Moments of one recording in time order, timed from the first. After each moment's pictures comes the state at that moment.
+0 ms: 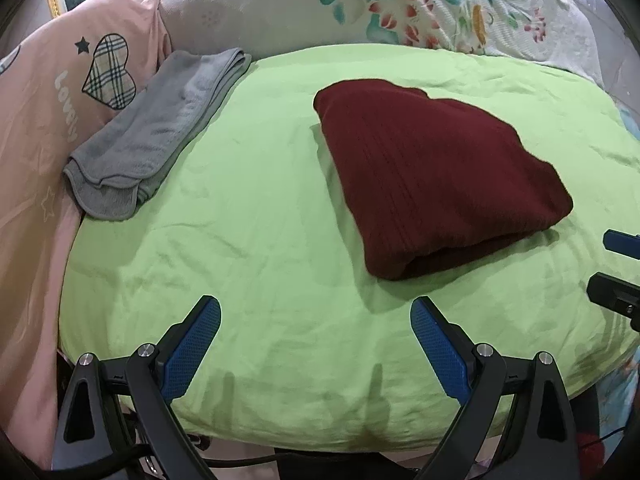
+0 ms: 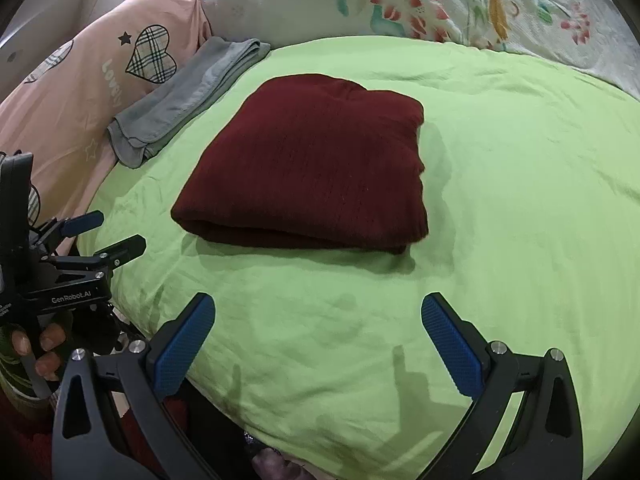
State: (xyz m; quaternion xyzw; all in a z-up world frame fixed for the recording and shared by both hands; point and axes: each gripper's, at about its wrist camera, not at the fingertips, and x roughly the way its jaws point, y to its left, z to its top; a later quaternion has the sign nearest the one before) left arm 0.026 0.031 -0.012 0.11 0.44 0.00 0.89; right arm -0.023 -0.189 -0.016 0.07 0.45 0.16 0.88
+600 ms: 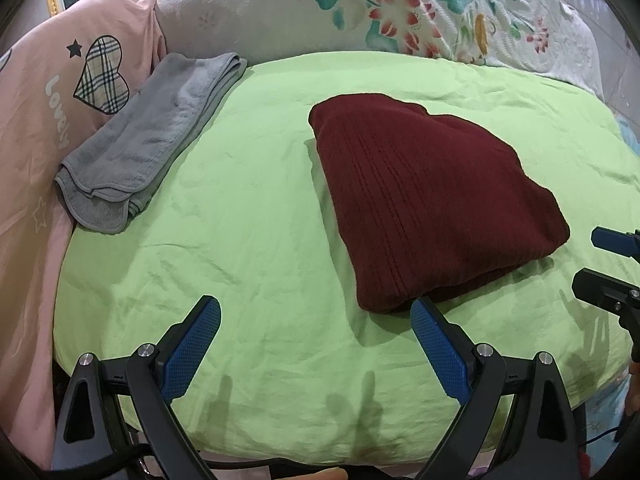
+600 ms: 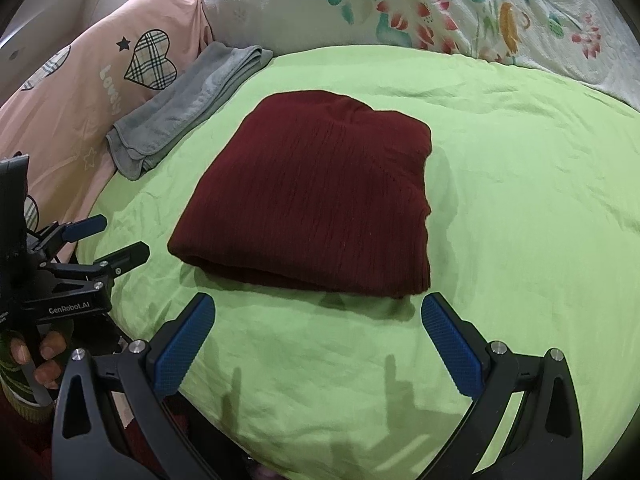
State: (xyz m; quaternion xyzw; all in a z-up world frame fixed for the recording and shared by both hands) left arm 0.044 0.024 -0.002 0.10 0.44 -0.01 0.89; right arm 0.004 -0.187 -0.002 0.07 0.44 0.17 0.88
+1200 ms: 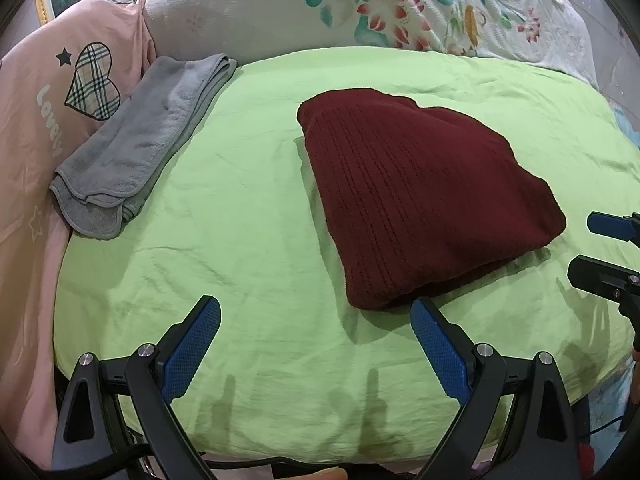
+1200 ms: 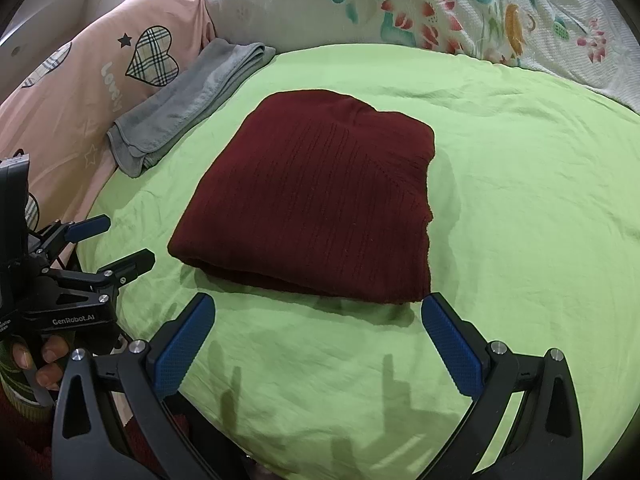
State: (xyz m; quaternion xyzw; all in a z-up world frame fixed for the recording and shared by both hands) left arm 0.043 0.016 -0.005 0.12 0.45 -0.01 0.89; right arm 0.006 -0.183 -0.002 0.06 0.45 0.17 0.88
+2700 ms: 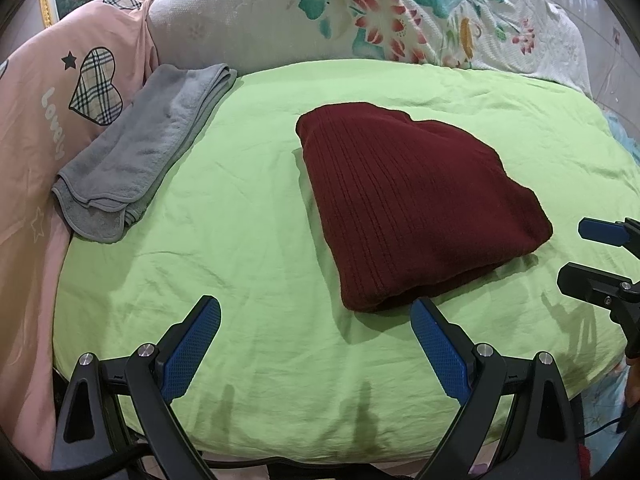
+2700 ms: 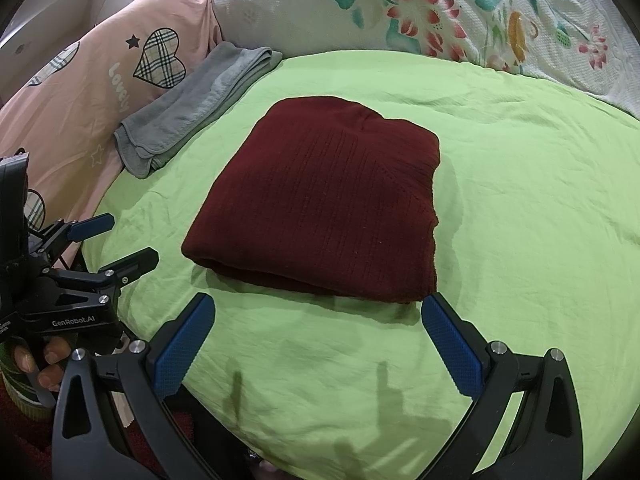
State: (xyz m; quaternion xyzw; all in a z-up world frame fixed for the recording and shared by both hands) left arm 0.036 0.020 0.006 0.11 0.43 -0.03 0.90; right arm -0.004 -0.176 0.007 0.06 0.44 0.17 0.88
